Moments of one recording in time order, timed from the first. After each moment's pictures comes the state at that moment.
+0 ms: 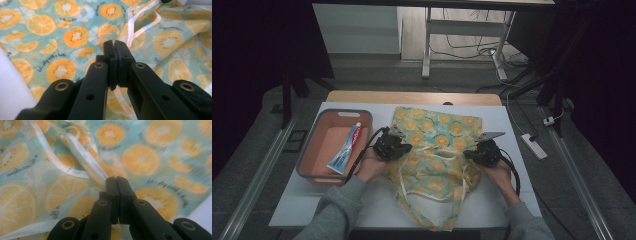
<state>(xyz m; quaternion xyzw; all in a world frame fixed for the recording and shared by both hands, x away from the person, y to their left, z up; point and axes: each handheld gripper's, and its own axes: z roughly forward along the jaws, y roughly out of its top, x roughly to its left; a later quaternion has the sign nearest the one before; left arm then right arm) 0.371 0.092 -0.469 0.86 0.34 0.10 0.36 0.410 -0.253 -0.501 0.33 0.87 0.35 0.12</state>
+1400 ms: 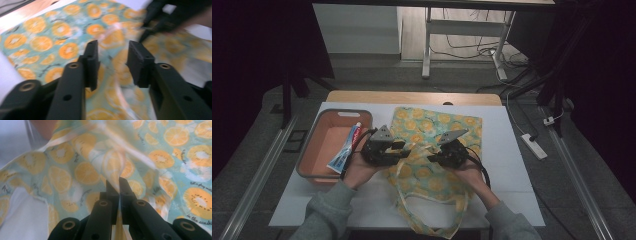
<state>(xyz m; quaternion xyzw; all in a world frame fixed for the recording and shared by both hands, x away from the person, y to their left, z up) 0.320 0.114 -0.426 0.85 0.29 0.12 0.43 0.380 -0.144 -0.464 0.21 0.90 0.39 0.06</state>
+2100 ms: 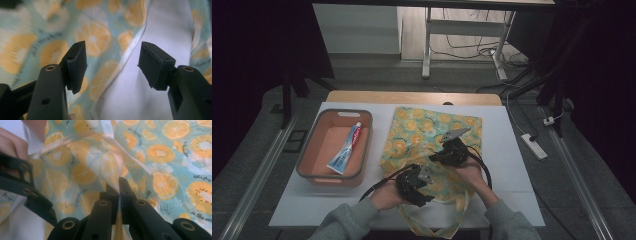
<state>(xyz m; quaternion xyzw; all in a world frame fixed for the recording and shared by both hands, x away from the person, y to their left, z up) 0.290 0.019 -0.492 0.95 0.17 0.05 0.28 0.391 -0.150 -0.476 0.23 0.89 0.39 0.04</state>
